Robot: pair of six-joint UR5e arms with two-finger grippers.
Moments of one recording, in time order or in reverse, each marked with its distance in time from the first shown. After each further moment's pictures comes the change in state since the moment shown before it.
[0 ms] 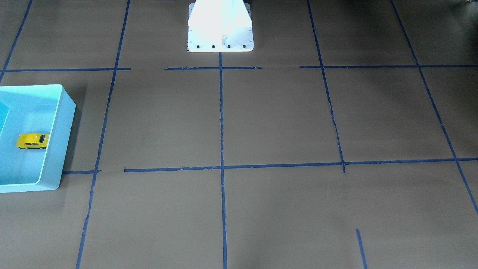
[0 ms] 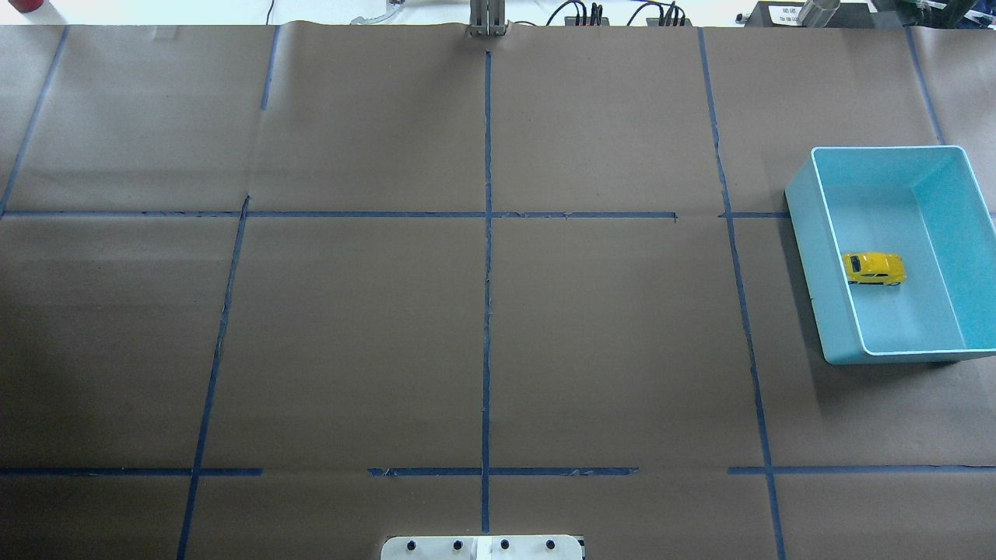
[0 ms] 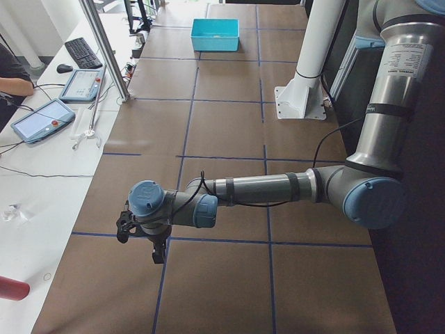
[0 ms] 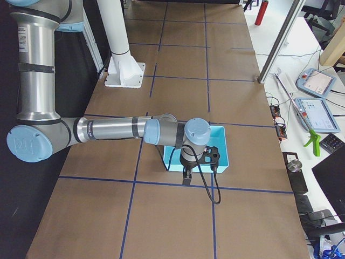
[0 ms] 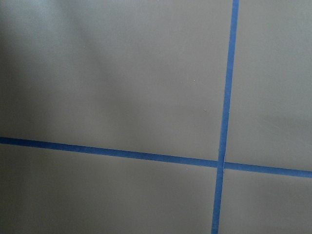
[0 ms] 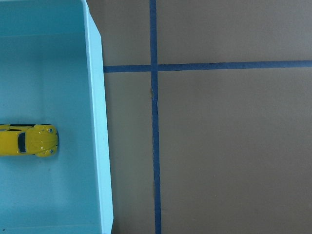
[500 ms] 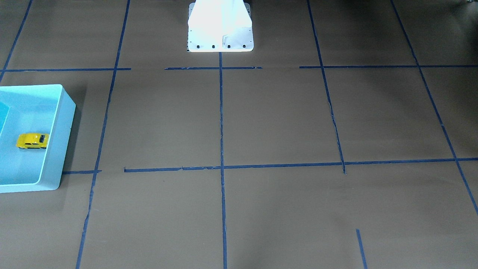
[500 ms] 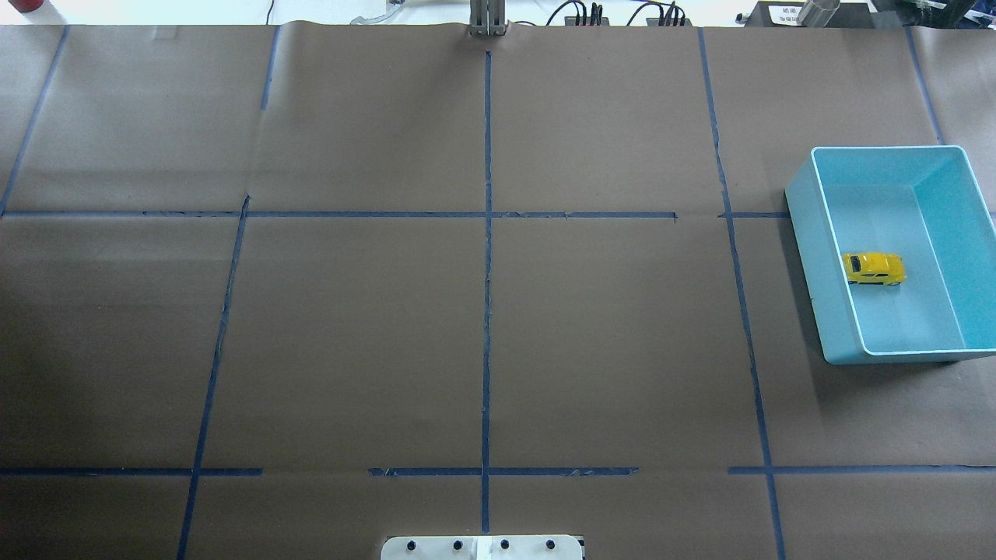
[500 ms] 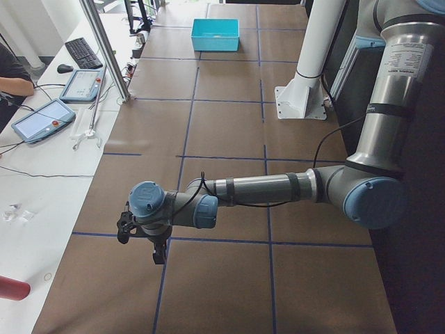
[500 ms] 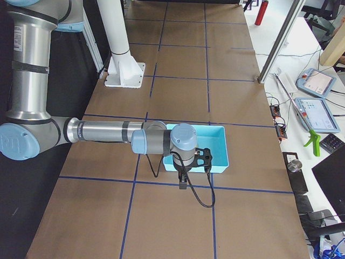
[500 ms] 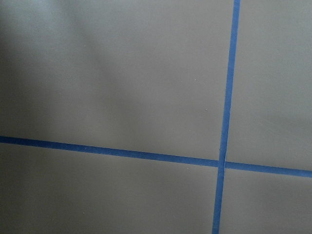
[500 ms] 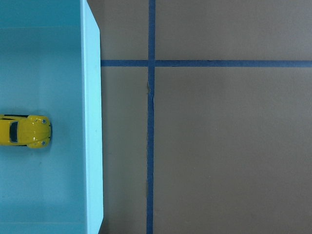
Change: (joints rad) left arm 0.000 0.000 0.002 0.000 0.001 0.000; right arm 0.005 -0.073 -0.003 0.212 0.005 0.001
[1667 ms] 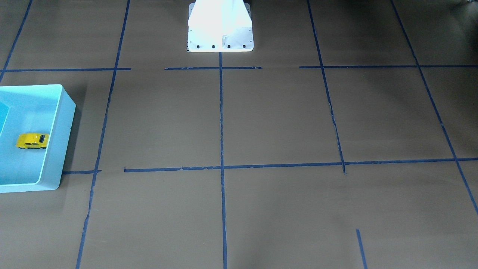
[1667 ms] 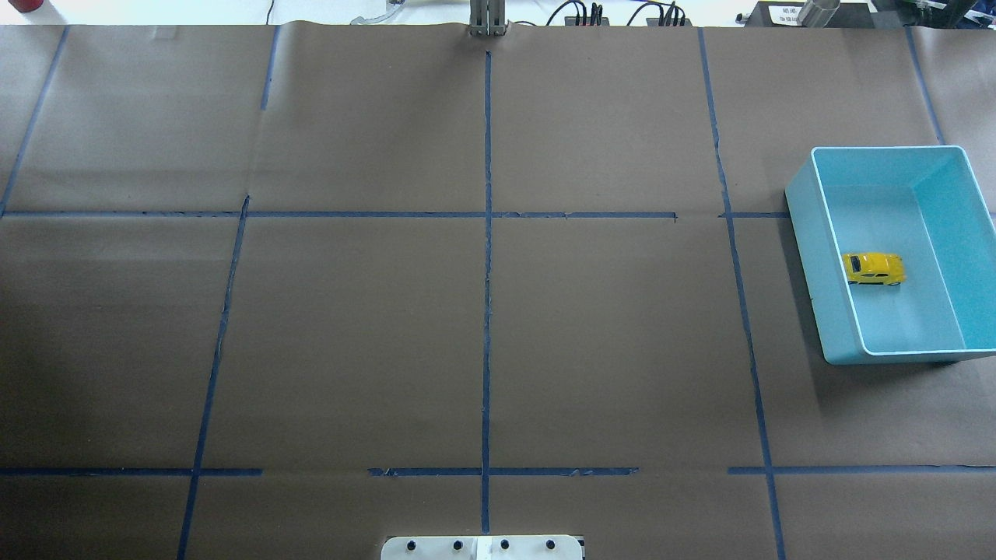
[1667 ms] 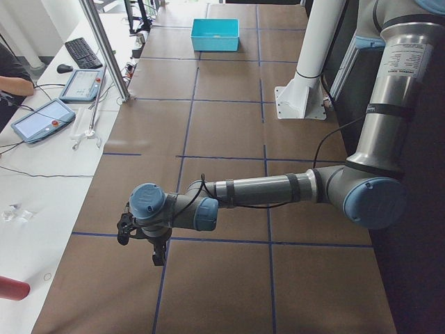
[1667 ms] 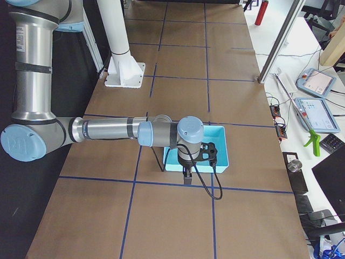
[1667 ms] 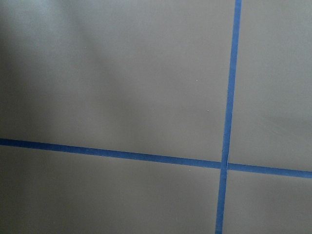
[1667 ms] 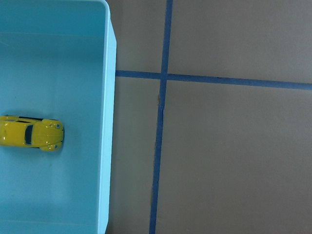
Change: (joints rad) left arm 0.002 0.002 0.016 -0.028 0.002 -0.003; right arm -0.003 0.047 0.023 -0.123 -0.015 -0.057
